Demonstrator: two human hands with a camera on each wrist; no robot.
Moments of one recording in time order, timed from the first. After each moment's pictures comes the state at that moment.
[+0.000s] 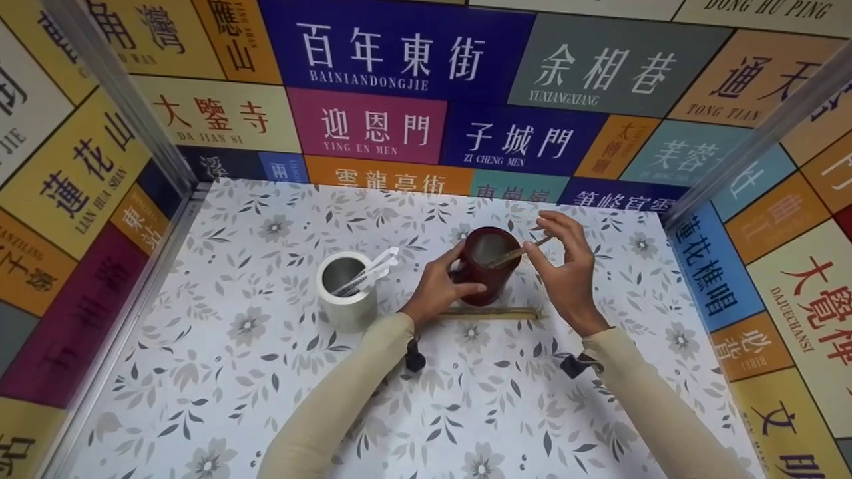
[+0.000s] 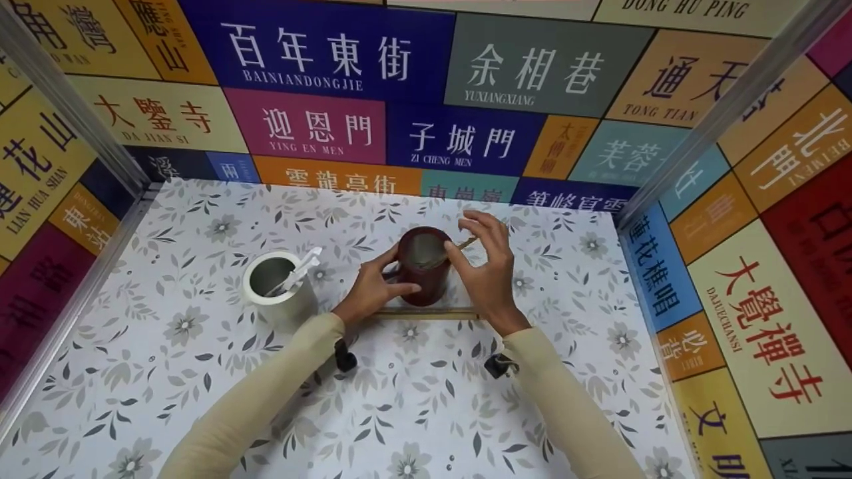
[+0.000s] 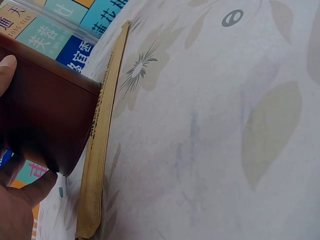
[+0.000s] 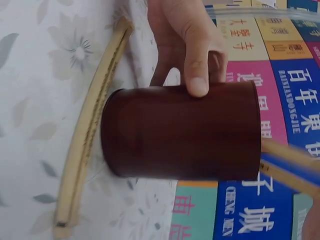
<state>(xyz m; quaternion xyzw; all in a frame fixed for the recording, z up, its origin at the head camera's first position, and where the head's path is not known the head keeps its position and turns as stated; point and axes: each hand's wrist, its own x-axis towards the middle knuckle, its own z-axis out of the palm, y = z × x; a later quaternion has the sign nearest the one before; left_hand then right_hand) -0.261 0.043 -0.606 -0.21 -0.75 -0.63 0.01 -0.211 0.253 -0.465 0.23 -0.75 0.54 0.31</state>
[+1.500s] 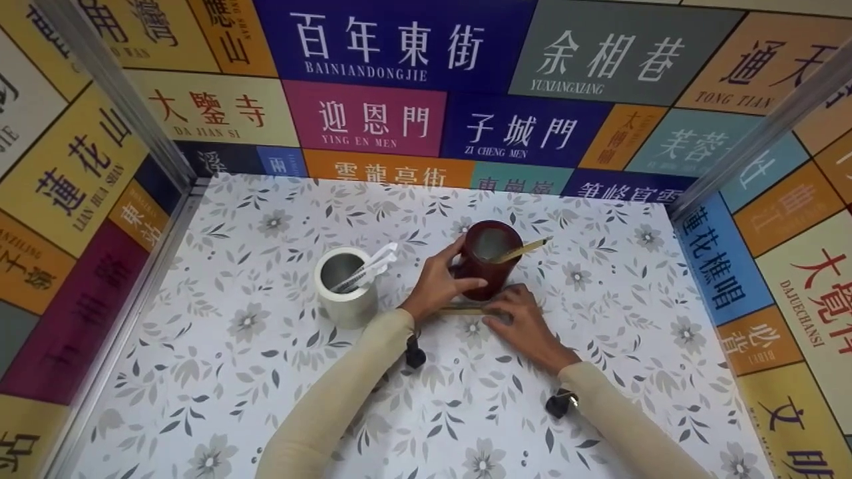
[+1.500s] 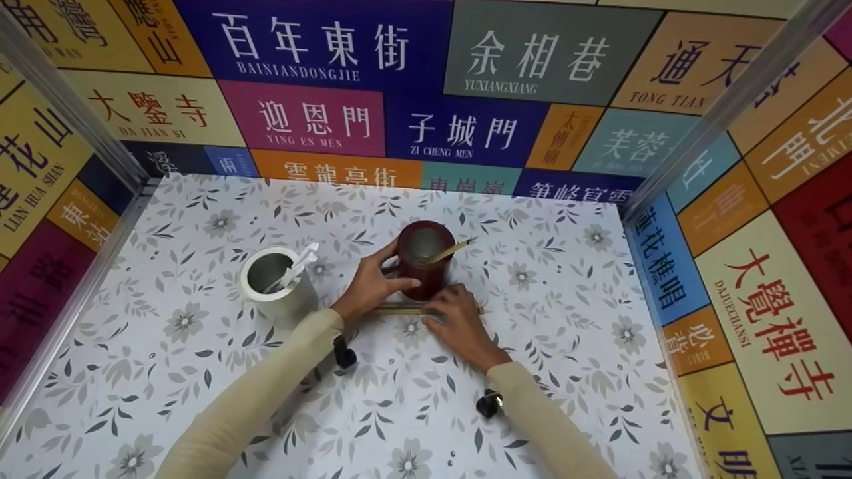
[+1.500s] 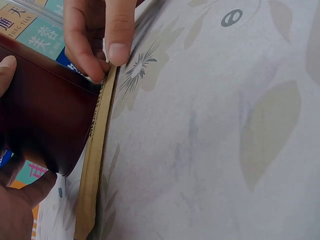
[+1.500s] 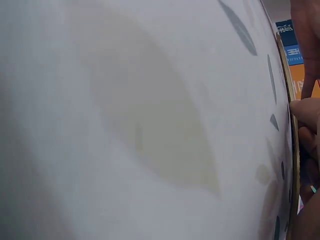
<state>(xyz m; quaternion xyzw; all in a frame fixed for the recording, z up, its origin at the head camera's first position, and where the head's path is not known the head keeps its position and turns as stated) -0.262 0.043 -0.607 -0.21 -0.74 -0.64 0.00 -0.194 0.269 -0.635 0.28 -0.87 0.38 0.12</state>
